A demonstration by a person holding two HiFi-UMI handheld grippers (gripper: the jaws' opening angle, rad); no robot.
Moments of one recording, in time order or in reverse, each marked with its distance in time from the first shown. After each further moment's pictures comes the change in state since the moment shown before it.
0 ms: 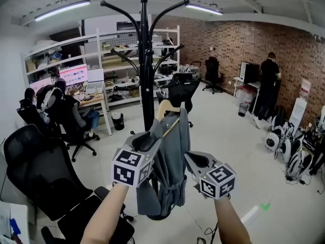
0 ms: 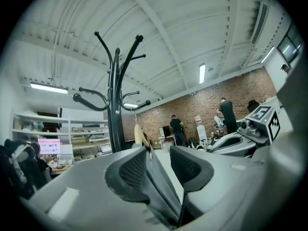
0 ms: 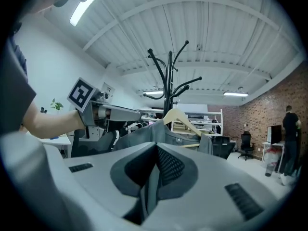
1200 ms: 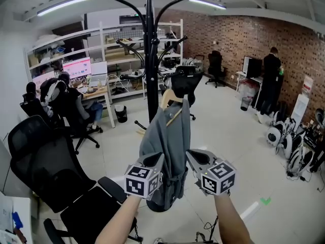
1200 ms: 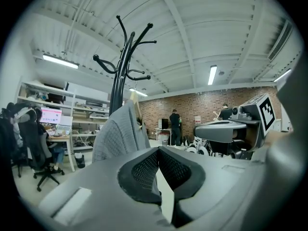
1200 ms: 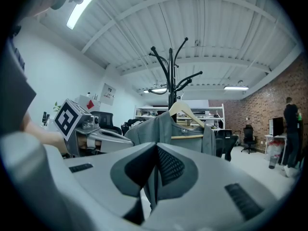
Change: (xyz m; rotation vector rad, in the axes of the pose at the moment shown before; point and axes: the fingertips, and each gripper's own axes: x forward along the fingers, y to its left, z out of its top) left arm -0.026 -0.052 -0.103 -0.217 0.108 -0.018; right arm -0.011 0.023 -0.025 0.051 0.025 0.030
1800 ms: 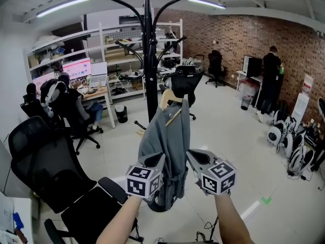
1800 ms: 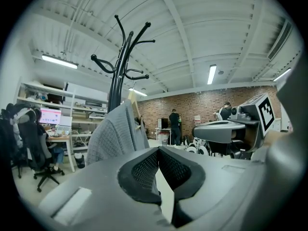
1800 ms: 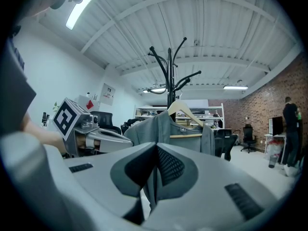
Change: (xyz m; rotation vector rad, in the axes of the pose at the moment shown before) left arm 0.002 -0.005 0.000 0.006 0.003 -0.002; right arm -0.001 -0.003 -0.002 0.006 0.002 -0.003
